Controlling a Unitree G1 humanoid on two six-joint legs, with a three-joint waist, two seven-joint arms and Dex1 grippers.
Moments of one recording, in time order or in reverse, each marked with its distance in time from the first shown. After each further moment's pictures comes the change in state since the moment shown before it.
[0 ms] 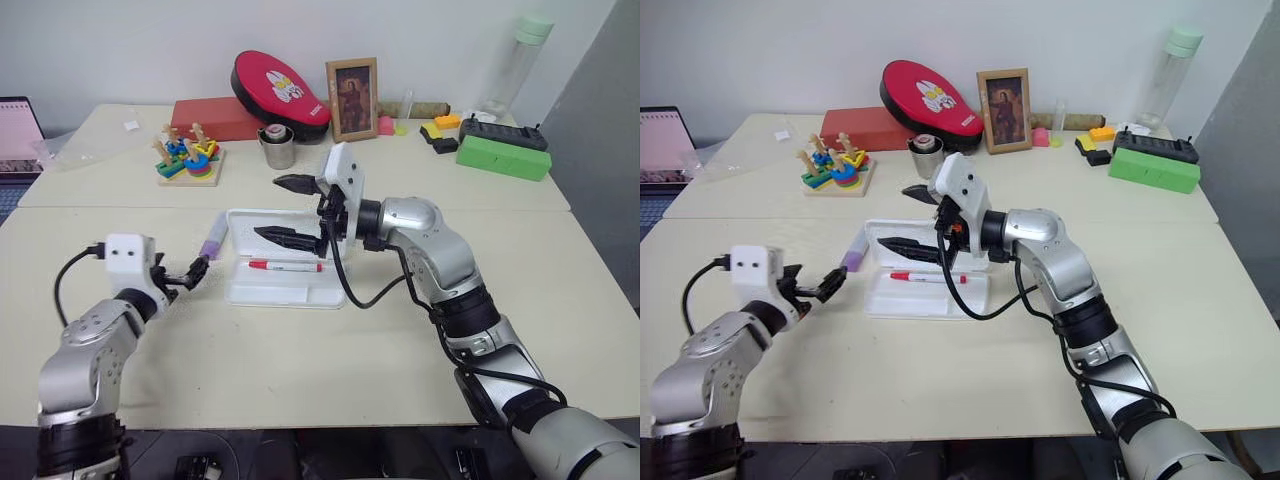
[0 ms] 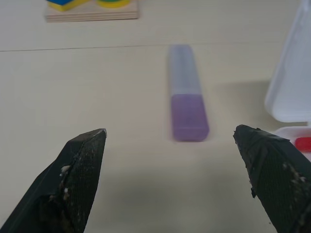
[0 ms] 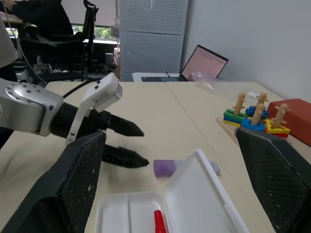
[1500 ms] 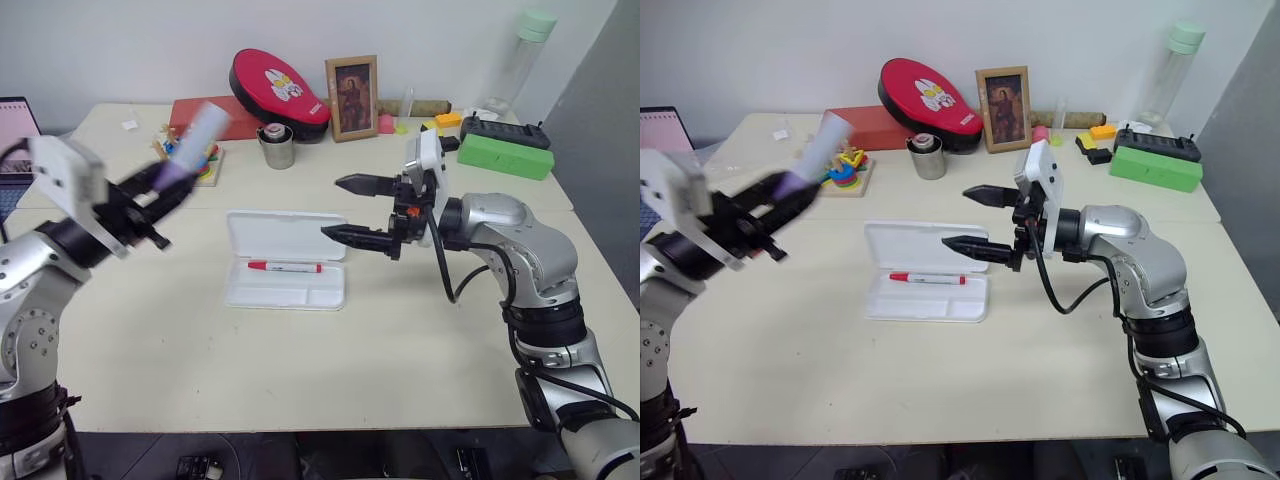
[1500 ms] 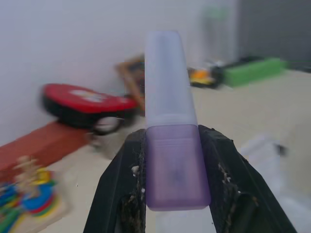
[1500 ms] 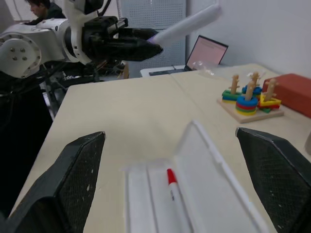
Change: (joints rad) left arm -0.025 0.312 0.068 -0.308 -0.266 -0.093 -0.489; right arm 0.135 -0.374 -0.106 -0.327 0.305 0.305 0.137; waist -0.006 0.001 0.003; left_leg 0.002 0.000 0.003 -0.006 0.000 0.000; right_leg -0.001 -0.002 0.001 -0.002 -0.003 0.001
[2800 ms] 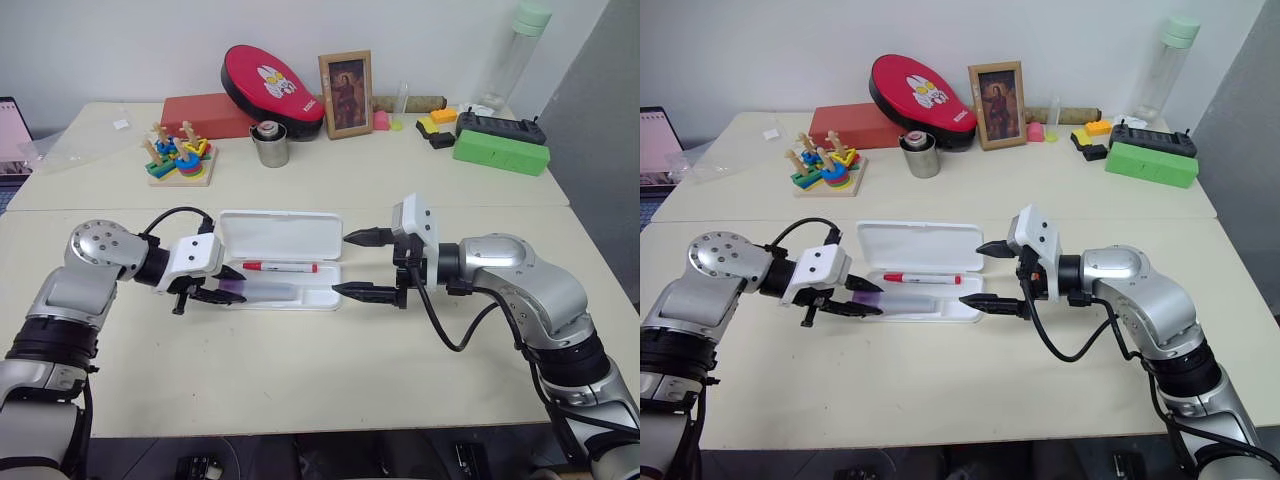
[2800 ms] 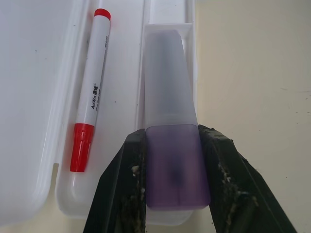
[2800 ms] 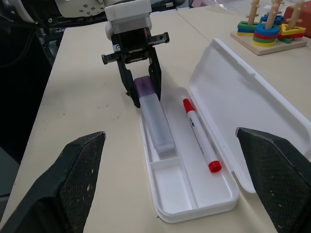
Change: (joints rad) left arm -0.371 0.056 -0.543 0.749 0.527 -0.585 -0.699; right arm 0.140 -0.062 0.089 -0.140 -0.040 0.035 -0.094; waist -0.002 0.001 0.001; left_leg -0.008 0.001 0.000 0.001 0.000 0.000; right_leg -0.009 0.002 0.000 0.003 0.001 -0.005
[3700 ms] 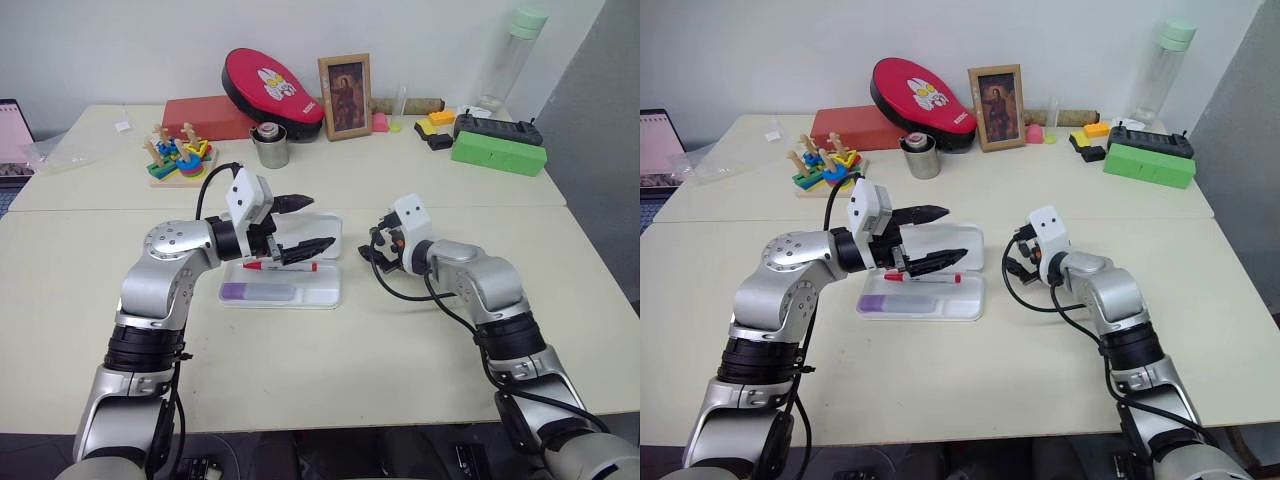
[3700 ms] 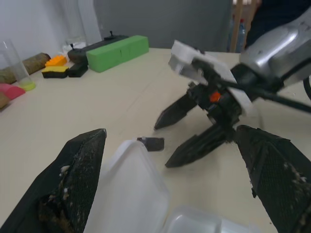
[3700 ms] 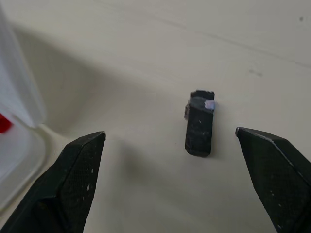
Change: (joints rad) left arm -0.003 -0.424 0.168 -0.373 -0.230 0.435 0.529; right arm -0.082 0.275 -0.059 0.458 -0.273 0.172 -0.574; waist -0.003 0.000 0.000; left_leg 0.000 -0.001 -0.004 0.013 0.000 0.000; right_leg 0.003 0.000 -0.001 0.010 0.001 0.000
